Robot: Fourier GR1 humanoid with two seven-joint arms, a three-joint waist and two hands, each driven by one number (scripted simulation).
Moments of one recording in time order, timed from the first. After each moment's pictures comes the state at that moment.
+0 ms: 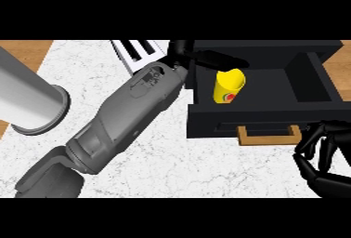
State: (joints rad) left arm -1.26 0.04 -0.54 -0.59 0.67 0.51 -0.35; right arm -0.02 -0.29 -0.13 -2.03 -0.11 0.44 0.01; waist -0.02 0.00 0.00
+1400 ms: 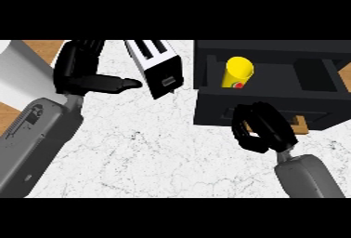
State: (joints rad) left arm -0.69 0.48 -0.38 -1.26 0.70 0.35 -0.22; right arm -0.26 -0.27 0.23 -1.45 0.82 0.09 -0.15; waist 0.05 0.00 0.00
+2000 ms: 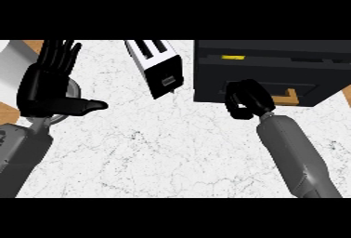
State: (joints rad) left arm -0.46 0.57 -0.27 -1.38 0.71 0.22 -0.26; right arm -0.65 -0.20 0.11 -0.76 0.90 -0.11 -0.34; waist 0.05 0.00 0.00
